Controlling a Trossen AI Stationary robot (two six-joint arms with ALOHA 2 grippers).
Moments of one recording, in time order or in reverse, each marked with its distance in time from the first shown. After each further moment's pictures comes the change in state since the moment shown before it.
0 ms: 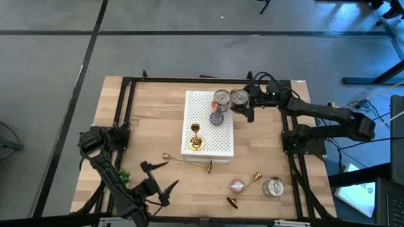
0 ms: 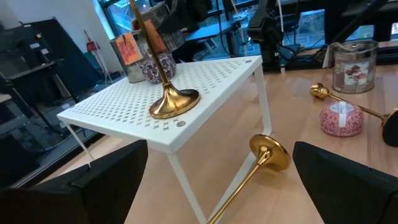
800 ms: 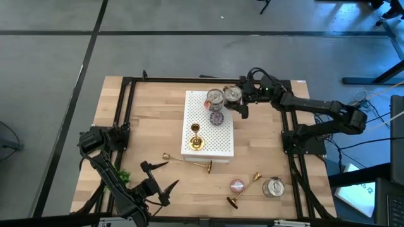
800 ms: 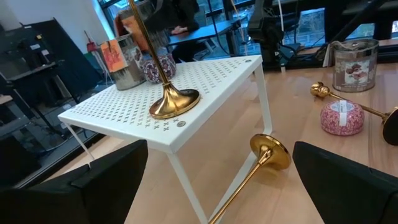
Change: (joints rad) left arm 0.003 0.000 0.000 0.000 0.001 0.008; right arm -0.003 0.161 0.106 0.109 -0.076 -0.025
